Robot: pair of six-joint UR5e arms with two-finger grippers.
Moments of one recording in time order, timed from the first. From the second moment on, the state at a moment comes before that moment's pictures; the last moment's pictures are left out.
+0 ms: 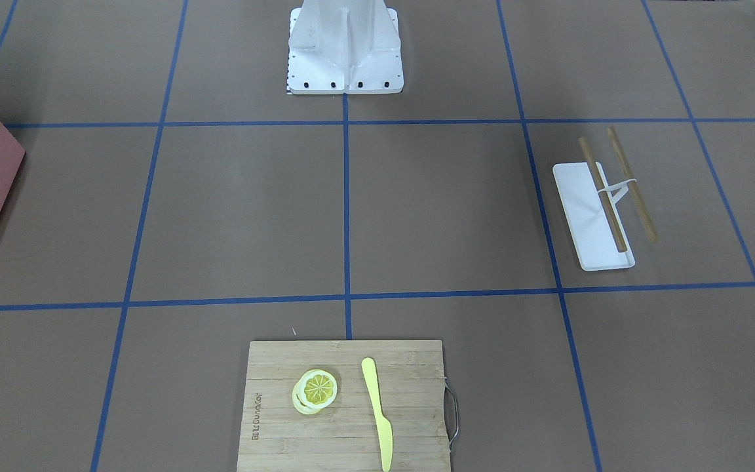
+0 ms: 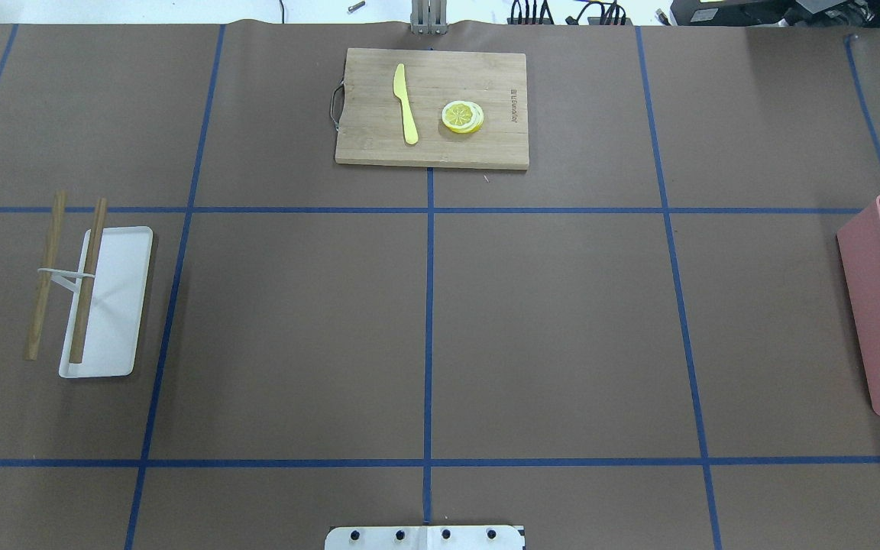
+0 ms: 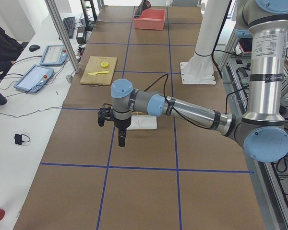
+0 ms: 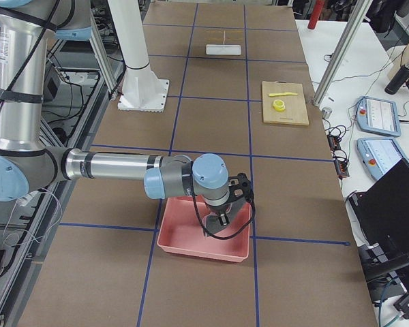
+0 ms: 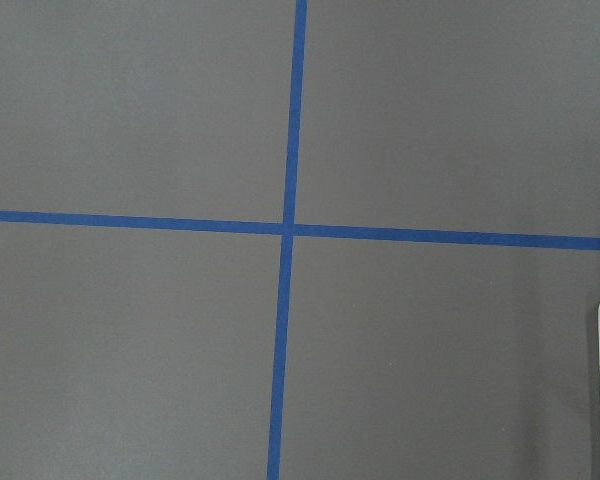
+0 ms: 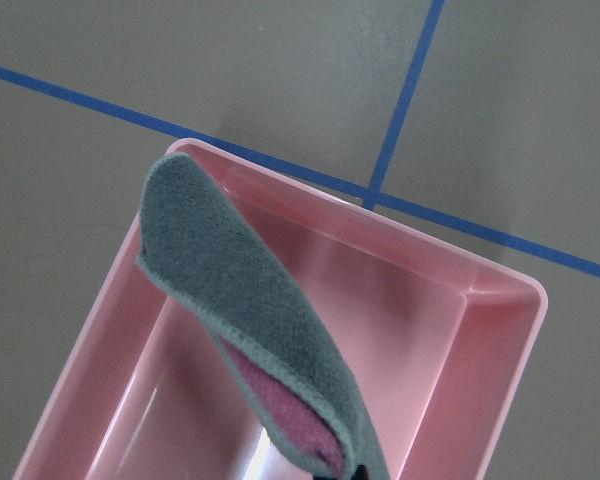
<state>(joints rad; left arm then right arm) -1.43 -1.54 -1.88 -1.52 -2.21 -0.31 1.62 -1.73 1.78 -1.52 2.38 -0.28</state>
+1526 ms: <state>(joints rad) -1.42 -1.55 -1.87 -1.52 -2.21 -0.31 1.63 -1.68 1.79 -1.65 2.29 -0.32</state>
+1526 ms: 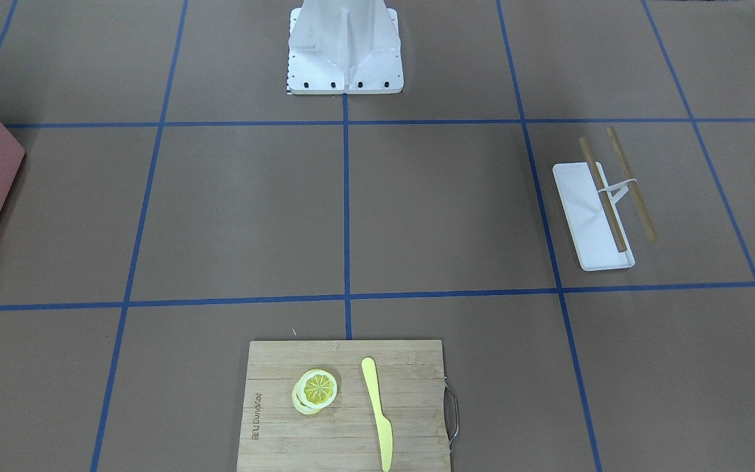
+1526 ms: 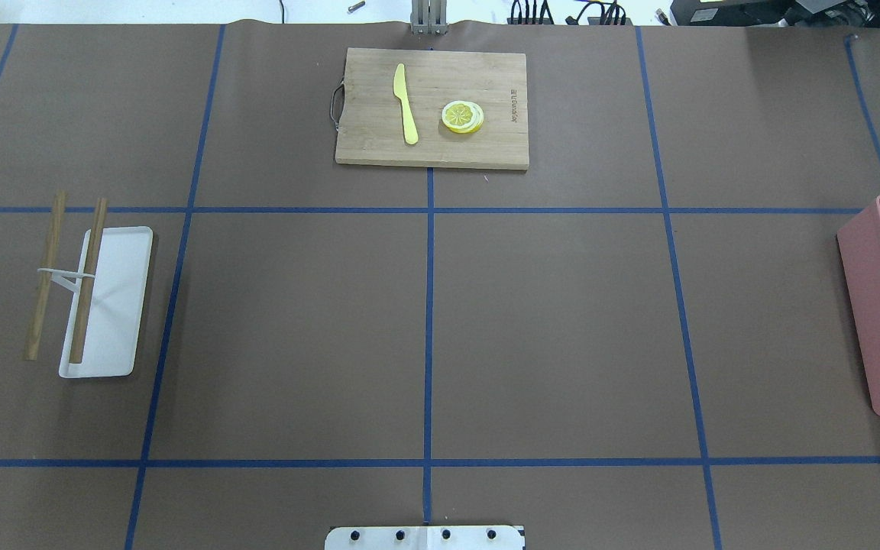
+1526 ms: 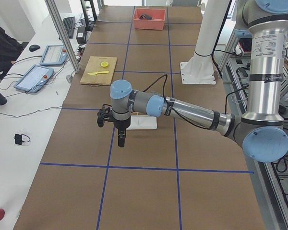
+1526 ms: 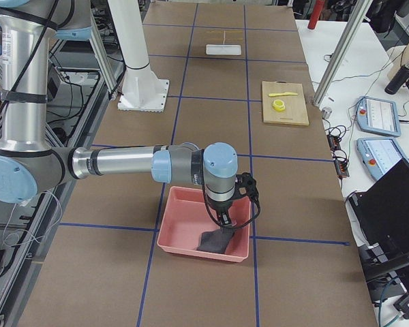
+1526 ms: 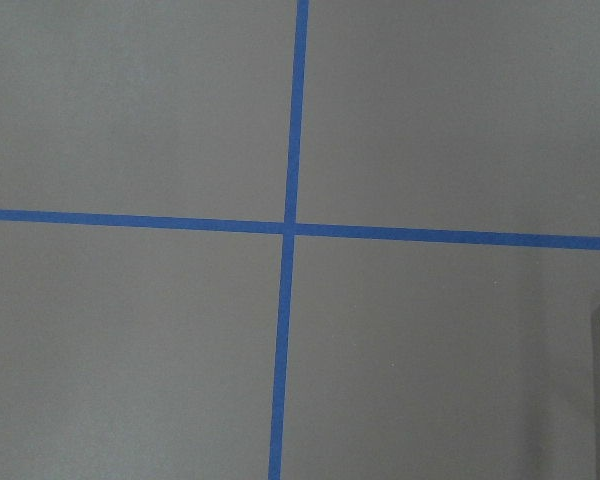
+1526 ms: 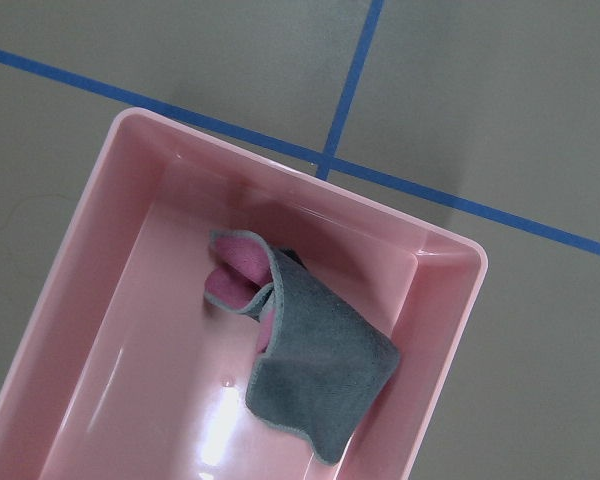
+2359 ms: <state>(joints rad) -1.54 -1.48 -1.81 -1.51 -2.21 -0.08 1.63 -1.54 1.65 -1.73 2.41 -0.12</state>
